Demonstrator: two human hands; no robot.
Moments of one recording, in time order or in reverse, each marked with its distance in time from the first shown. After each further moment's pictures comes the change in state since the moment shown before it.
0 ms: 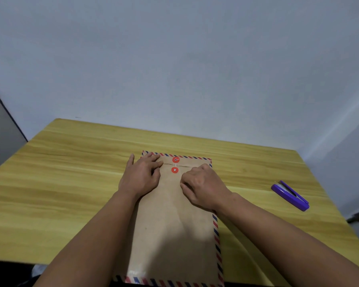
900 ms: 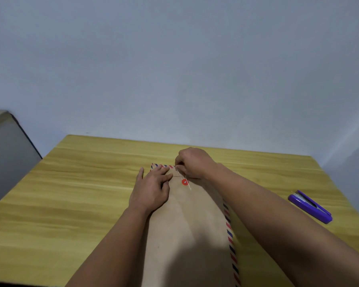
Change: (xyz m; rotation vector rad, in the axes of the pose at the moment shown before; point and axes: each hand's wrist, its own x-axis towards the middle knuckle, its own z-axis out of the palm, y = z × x) left_hand 0.001 -0.004 0.002 -0.012 0.011 0.003; right_hand 0.119 0.025 -0.001 0.072 -0.261 0.171
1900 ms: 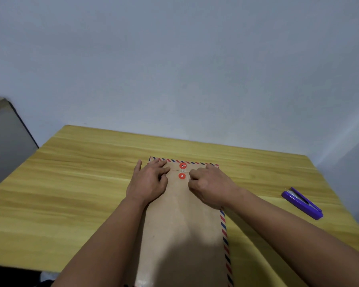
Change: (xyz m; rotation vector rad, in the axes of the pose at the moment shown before) left_hand -0.001 0.005 -0.003 -0.013 -0.013 -0.024; right_hand -0.096 0.010 0.023 -0.285 0.146 -0.339
